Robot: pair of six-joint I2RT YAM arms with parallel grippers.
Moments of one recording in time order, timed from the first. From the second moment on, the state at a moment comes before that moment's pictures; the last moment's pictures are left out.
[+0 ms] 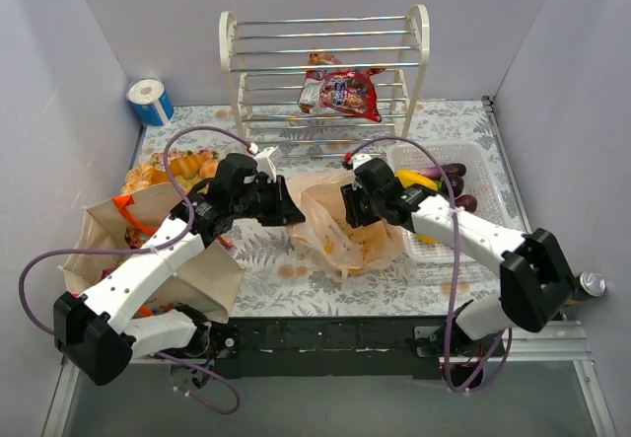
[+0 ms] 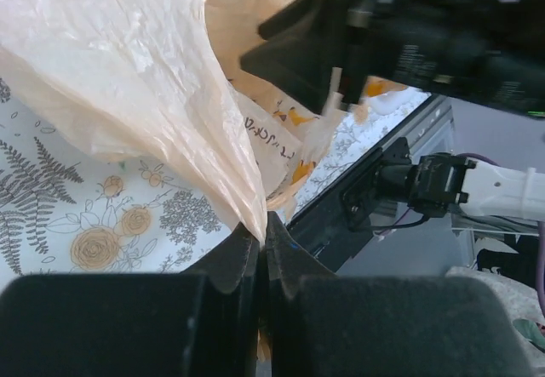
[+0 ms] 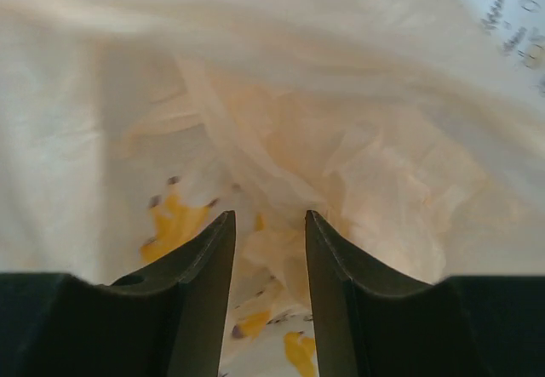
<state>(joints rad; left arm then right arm) -0.60 1.14 0.99 -0.48 0.37 -0.61 0.73 1.41 1.00 -0.41 -0.02 0.26</state>
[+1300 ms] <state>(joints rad) -0.60 1.23 1.03 -0.34 -0.14 -0.25 0.69 1.13 1.26 -0.56 -0.03 0.25</state>
